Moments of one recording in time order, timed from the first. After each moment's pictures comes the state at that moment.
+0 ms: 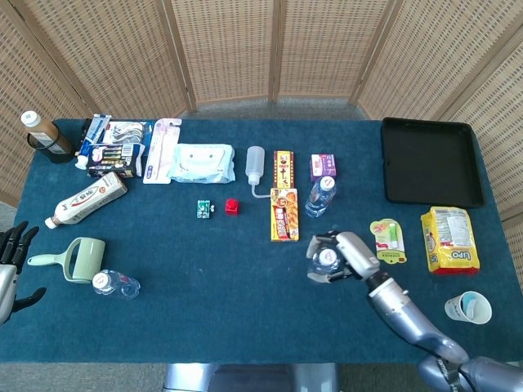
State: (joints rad) left arm -0.06 -1.05 -0.03 -1.70 1.50 1.50 0.07; right arm 0.56 -1.43 0.09 -1.46 -1.64 1.11 0.66
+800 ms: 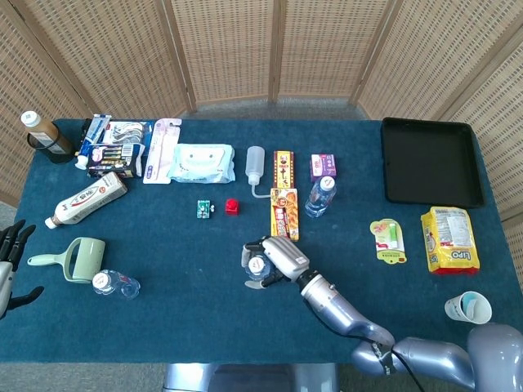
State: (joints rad) left arm -0.08 -1.03 -0.03 -1.68 1.48 1.46 0.00; right arm 0.74 -1.71 0.19 -1.45 -1.47 0.94 0.33
